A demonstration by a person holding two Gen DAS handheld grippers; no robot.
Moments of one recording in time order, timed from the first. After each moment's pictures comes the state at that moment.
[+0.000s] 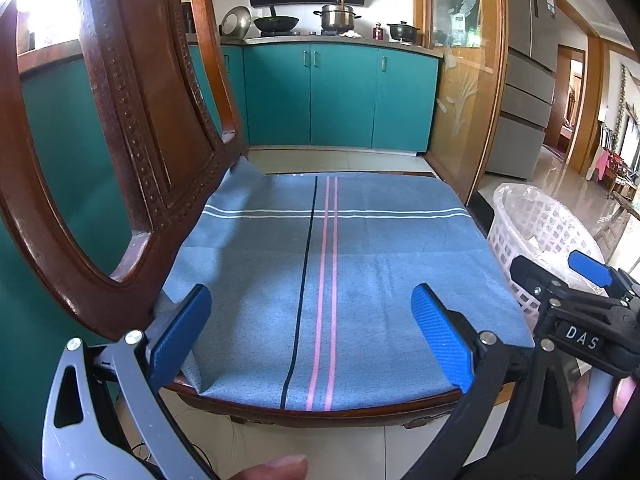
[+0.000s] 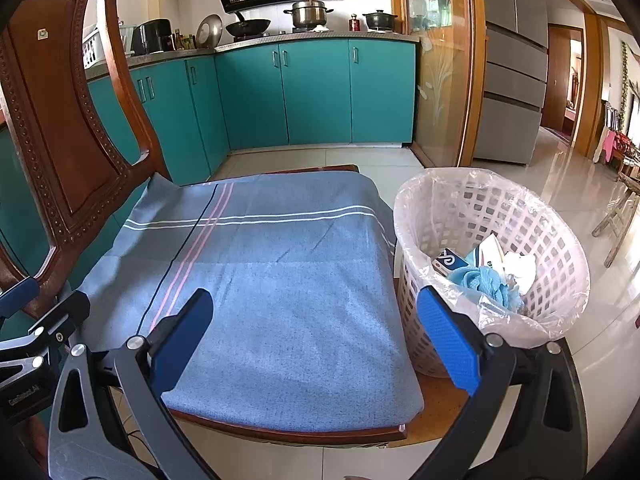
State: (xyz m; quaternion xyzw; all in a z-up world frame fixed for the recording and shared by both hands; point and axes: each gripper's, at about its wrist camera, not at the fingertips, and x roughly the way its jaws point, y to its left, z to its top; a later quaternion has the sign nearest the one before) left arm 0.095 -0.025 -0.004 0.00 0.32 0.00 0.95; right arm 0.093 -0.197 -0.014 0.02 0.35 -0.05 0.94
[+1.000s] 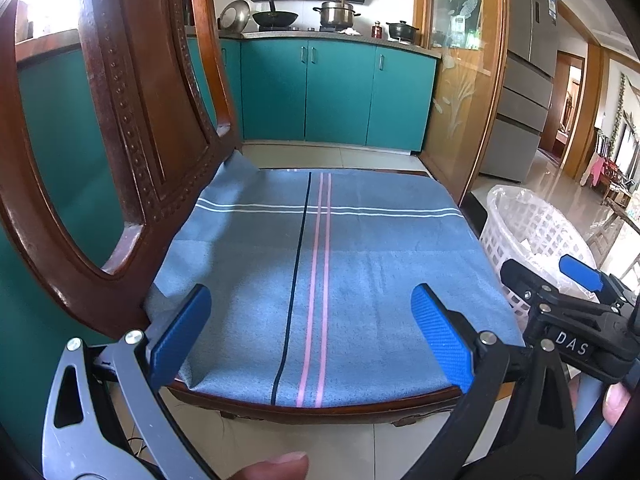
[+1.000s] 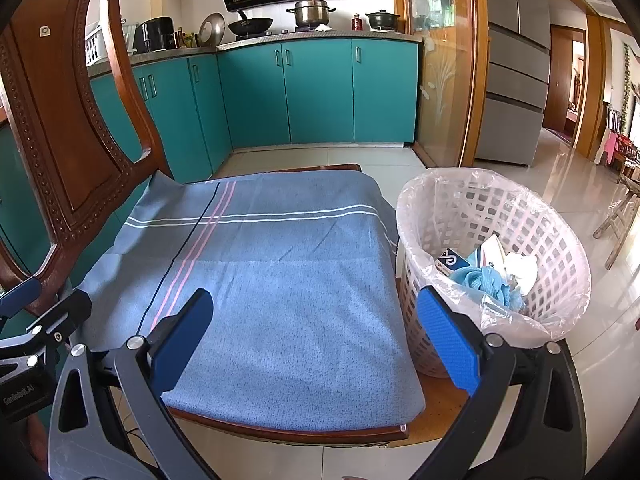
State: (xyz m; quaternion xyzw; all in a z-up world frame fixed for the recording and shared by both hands) left arm 0.097 -0.023 -0.004 -0.02 0.33 -0.01 0.95; right arm 0.091 -0.196 -0.013 0.02 0.35 -0.04 0.94
